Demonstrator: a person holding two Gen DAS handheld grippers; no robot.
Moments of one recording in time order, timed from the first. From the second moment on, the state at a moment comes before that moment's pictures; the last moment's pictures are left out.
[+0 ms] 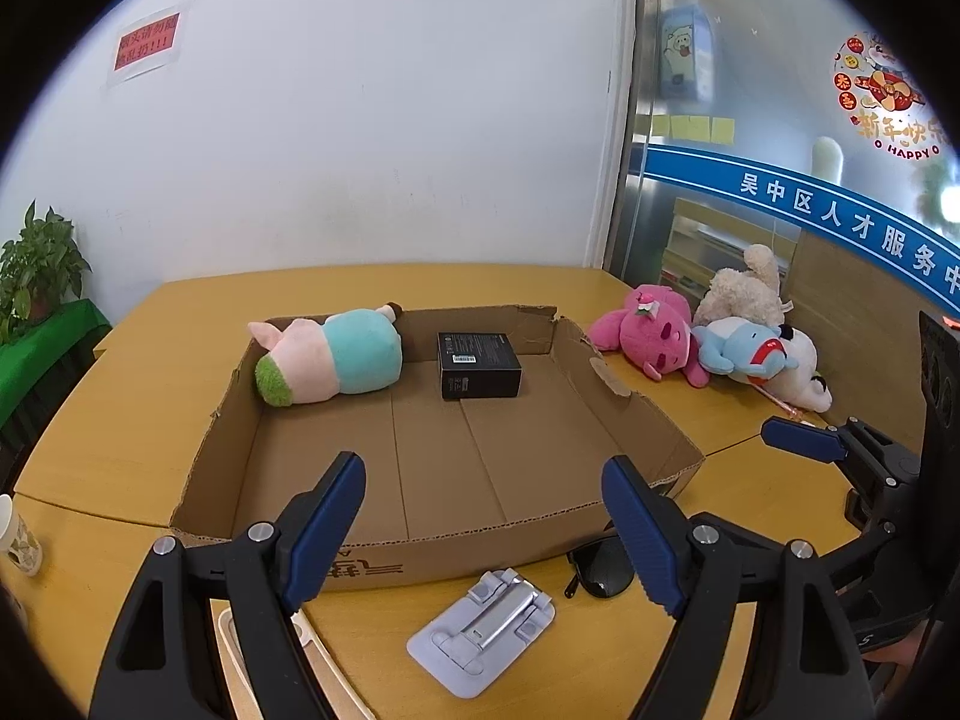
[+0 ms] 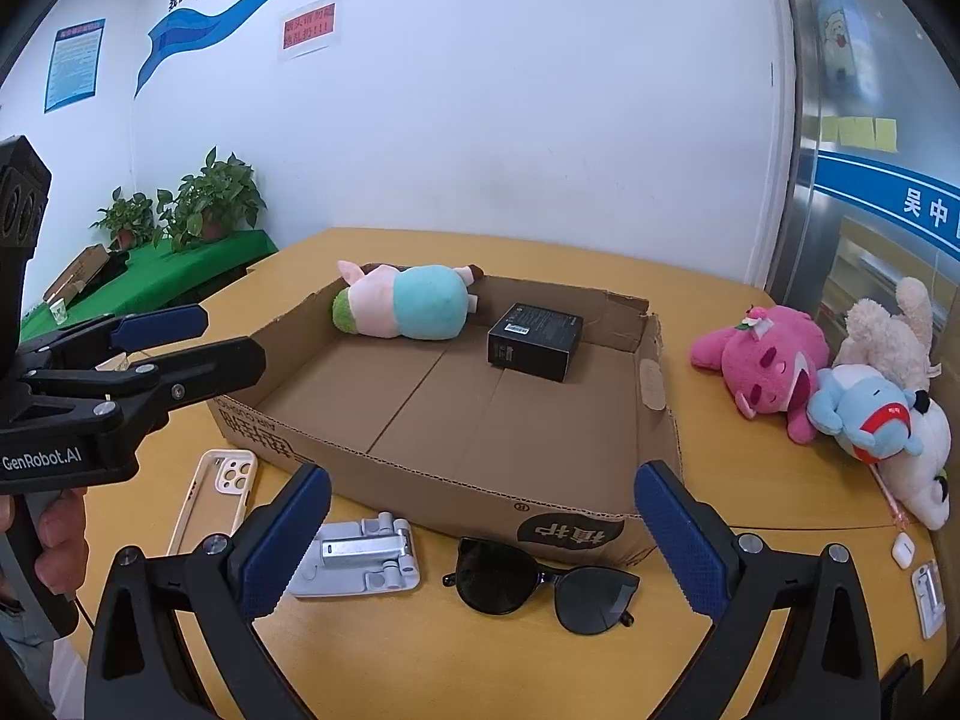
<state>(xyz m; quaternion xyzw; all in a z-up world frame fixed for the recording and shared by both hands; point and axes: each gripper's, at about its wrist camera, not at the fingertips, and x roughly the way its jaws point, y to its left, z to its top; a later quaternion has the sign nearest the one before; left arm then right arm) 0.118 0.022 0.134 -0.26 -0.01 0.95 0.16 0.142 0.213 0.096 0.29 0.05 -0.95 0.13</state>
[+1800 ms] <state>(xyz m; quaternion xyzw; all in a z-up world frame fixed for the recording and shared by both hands) 0.106 0.002 0.028 -0.43 -0.08 0.87 0.22 0.127 0.225 -0.055 0.46 0.15 -0.83 0.26</state>
